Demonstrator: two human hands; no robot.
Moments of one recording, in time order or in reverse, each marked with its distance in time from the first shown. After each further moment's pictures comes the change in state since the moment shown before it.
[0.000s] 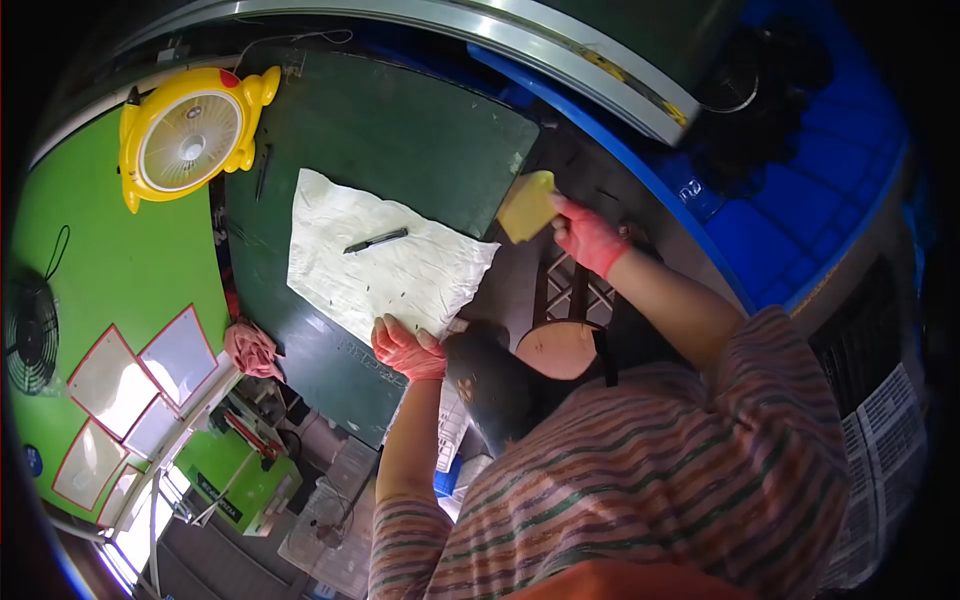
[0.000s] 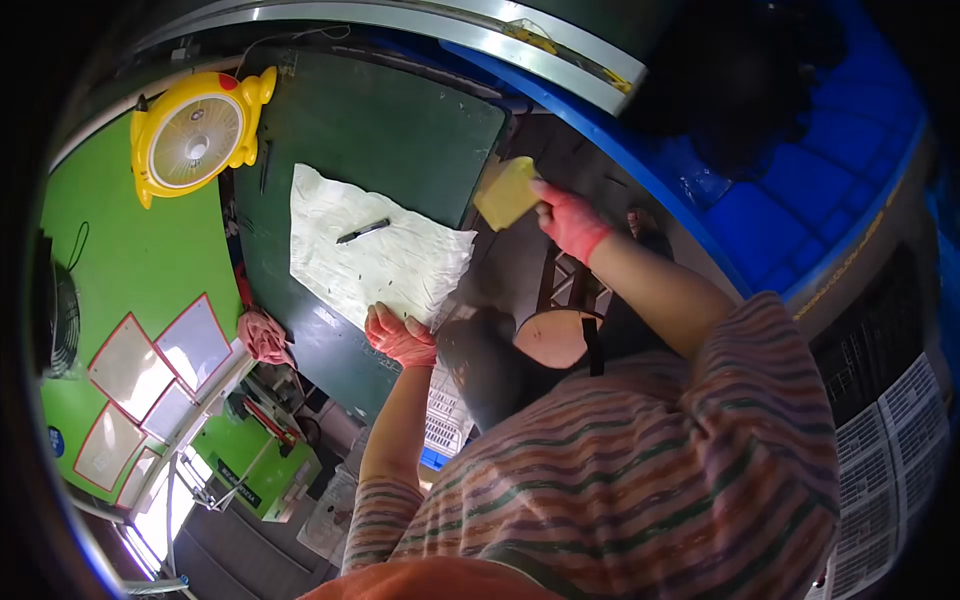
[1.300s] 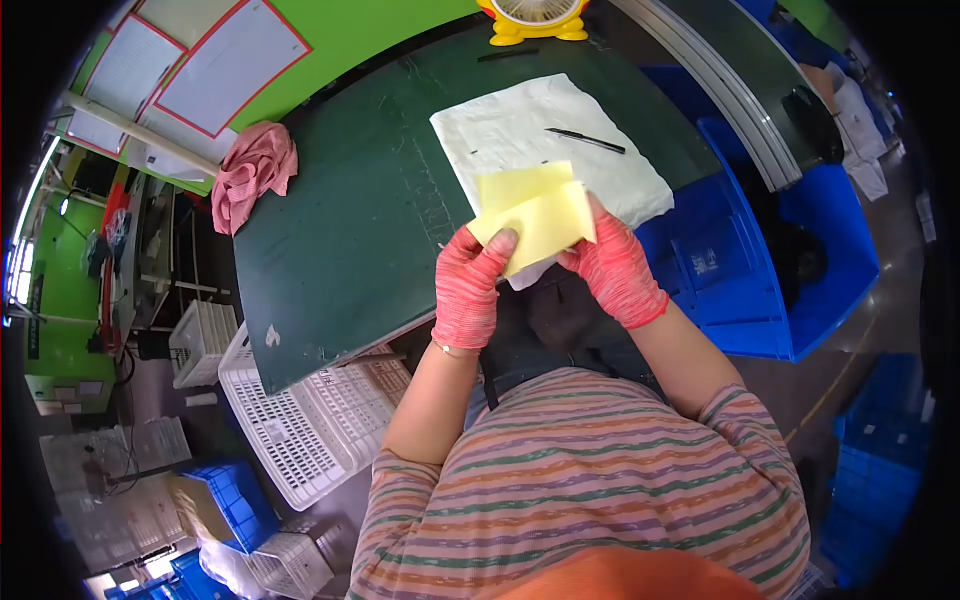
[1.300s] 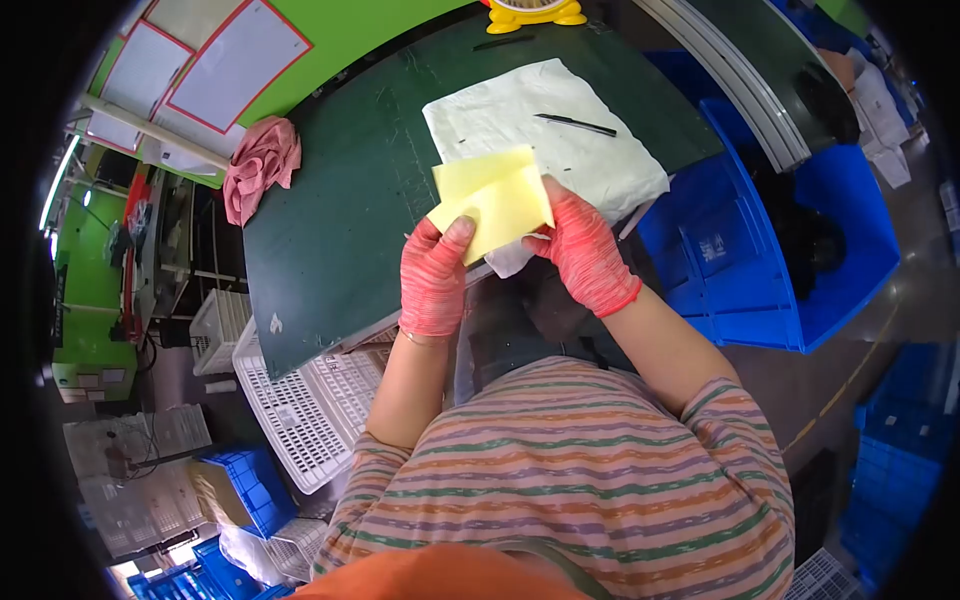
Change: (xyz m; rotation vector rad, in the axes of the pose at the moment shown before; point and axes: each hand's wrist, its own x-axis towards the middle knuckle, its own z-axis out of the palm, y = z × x) left_hand -0.085 -0.049 -0.109 -2.039 0.307 -0.576; right_hand -0.147 0.242 0.160 -0.741 -0.550 -0.404
